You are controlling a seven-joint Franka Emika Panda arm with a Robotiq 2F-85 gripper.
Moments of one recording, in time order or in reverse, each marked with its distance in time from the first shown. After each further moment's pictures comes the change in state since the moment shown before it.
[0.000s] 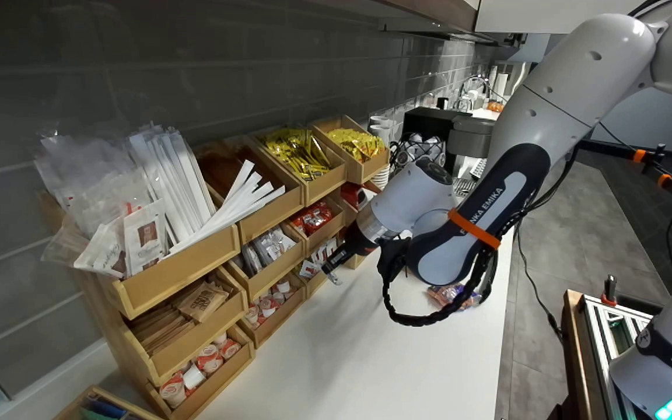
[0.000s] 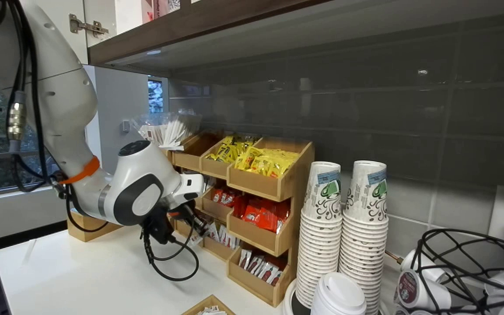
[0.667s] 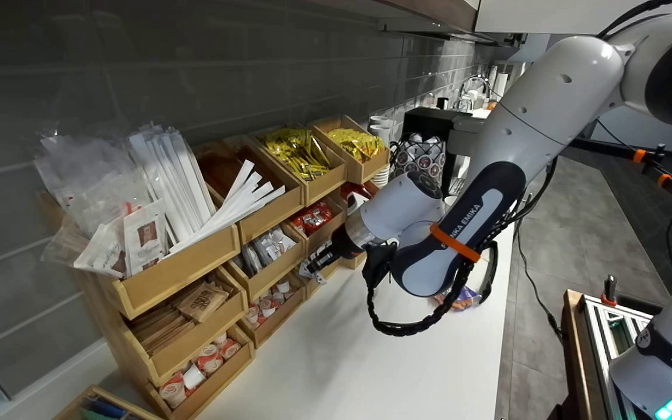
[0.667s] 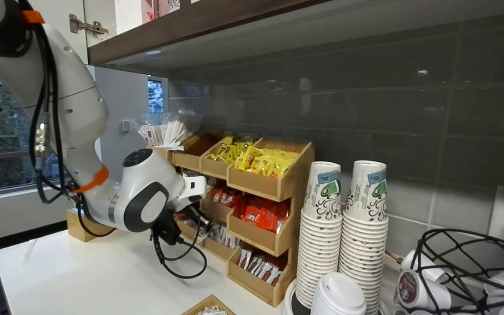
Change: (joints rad) arm 0.009 0.104 -0.002 0.092 0.011 0.099 0.005
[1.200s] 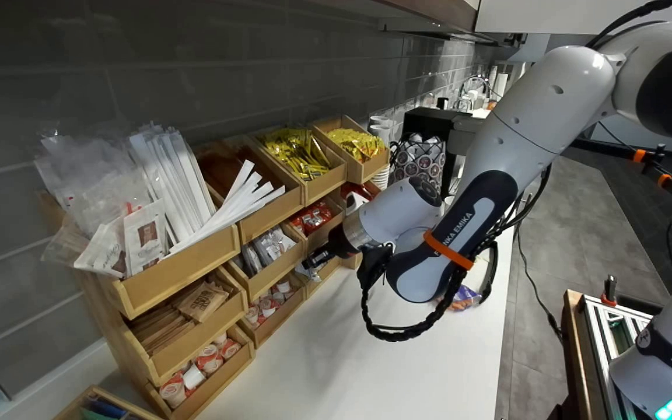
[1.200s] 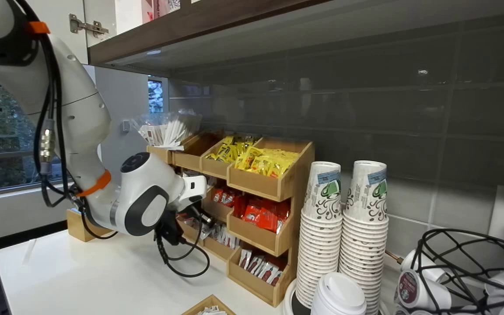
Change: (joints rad) arm 0.040 0.041 -0.035 0.025 0.039 0.082 0.000
